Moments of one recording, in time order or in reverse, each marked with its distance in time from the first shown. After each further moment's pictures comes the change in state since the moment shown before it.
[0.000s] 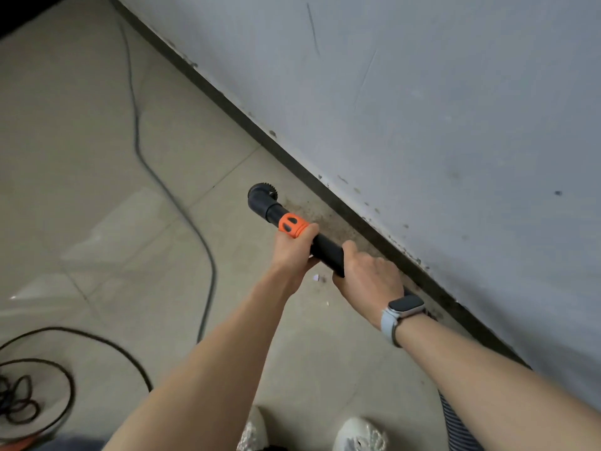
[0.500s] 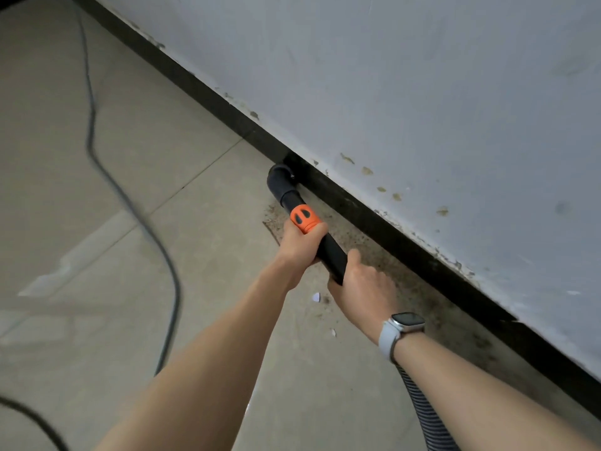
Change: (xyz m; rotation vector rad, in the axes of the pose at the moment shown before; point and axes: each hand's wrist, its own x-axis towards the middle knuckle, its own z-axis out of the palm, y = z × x) left_hand 0.129 -0.070 -0.003 0.242 -0.130 0.103; right_hand 0.059 0.033 0.137 0.176 0.141 0.155
